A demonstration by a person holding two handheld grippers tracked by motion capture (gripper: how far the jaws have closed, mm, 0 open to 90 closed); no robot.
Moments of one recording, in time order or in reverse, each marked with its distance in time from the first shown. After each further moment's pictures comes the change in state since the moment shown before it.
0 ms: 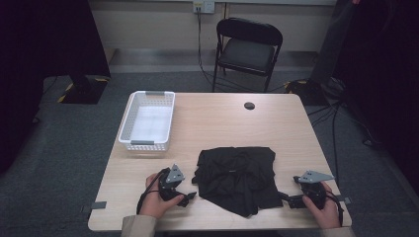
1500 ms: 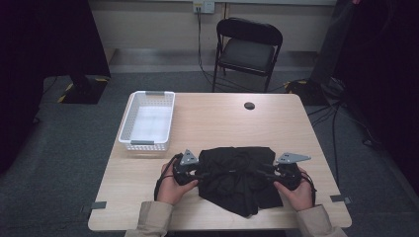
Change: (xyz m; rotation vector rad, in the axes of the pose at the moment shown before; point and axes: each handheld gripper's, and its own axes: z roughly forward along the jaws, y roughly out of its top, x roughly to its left) left arm -0.003 0.059 0.018 -0.058 -0.012 -0.091; right arm 0.023 0.069 0.041 -0.080 0.106 0.034
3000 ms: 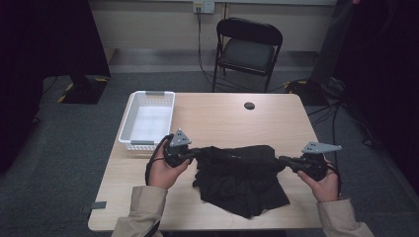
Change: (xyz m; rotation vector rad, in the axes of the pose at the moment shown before) left arm 0.016 0.052 -0.052 -0.086 0.042 0.033; right arm -0.033 0.024 -0.064 -0.067 0.002 -0.006
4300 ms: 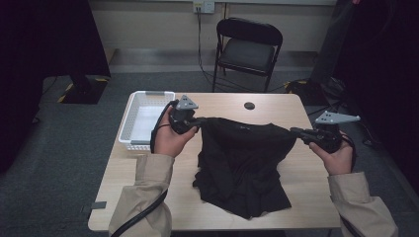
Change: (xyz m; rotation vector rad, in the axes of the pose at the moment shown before) left arm 0.016 0.093 -0.015 -0.040 0.046 0.009; right arm -0.028 0.076 -0.031 -0.064 -0.095 -0.055
